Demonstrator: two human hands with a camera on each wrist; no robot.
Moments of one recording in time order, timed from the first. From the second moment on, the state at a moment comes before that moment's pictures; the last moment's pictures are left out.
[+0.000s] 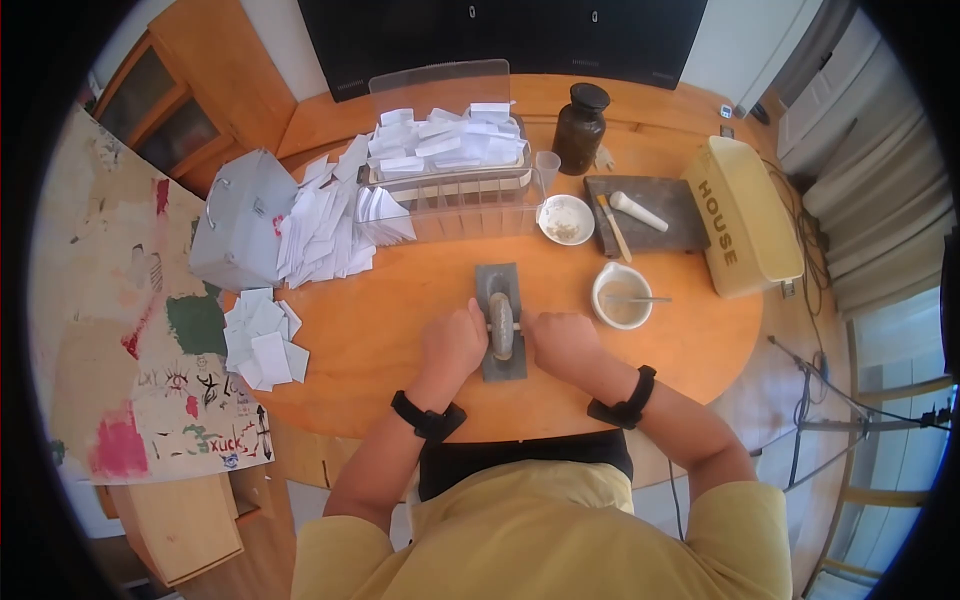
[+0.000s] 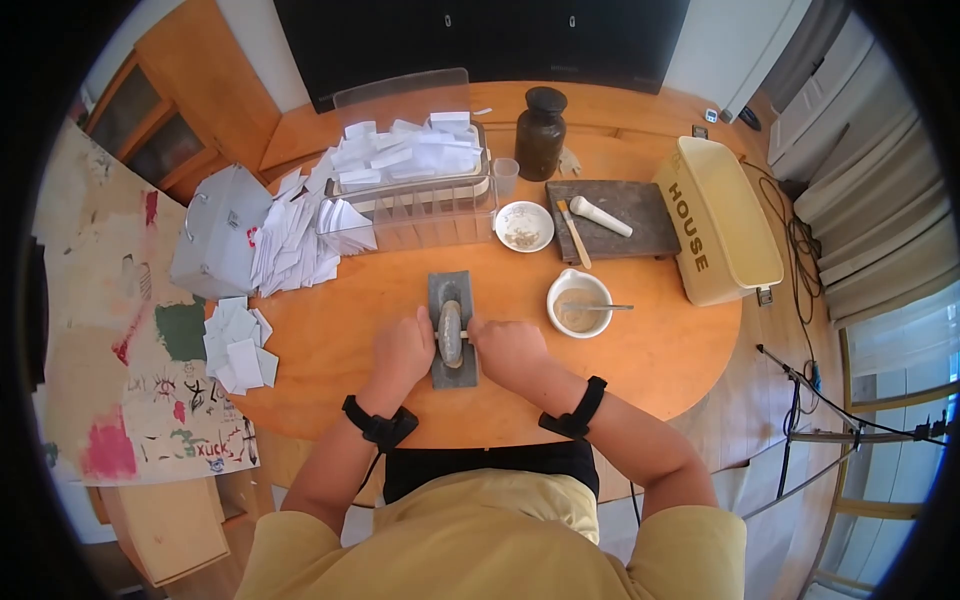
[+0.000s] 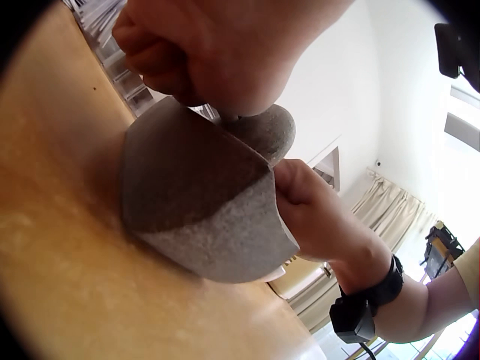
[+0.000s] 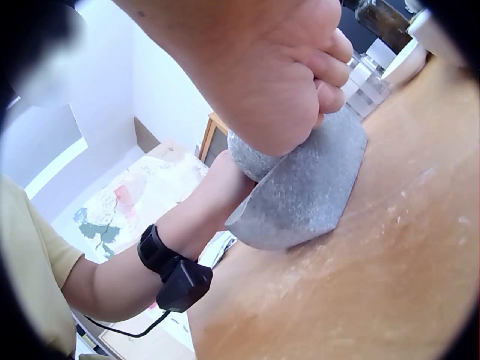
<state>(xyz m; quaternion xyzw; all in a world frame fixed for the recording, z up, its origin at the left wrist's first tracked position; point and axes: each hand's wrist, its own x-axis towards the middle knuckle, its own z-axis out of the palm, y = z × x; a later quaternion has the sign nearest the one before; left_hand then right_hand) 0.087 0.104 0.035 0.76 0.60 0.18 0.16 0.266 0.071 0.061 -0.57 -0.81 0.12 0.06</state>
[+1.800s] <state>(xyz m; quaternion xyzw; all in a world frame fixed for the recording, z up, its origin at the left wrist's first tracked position) 0.089 0.119 0.026 0.75 0.62 0.16 0.14 0.264 0.085 0.062 -0.58 -0.80 0.13 0.02</state>
